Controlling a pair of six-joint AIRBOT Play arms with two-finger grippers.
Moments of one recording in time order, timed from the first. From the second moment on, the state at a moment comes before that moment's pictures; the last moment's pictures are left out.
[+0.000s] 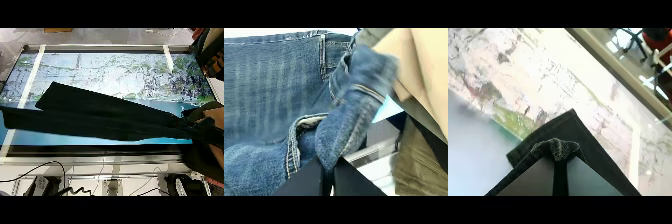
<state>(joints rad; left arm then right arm) 1.01 -0.90 0.70 0.21 -0.83 -0.58 -0.16 -0.43 0.90 -1.65 1.44 1.85</state>
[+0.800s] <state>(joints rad) 0.35 -1.54 1.16 0.31 -0.30 -0.81 -0.16 -1.01 0.76 -1.65 0.76 2.01</state>
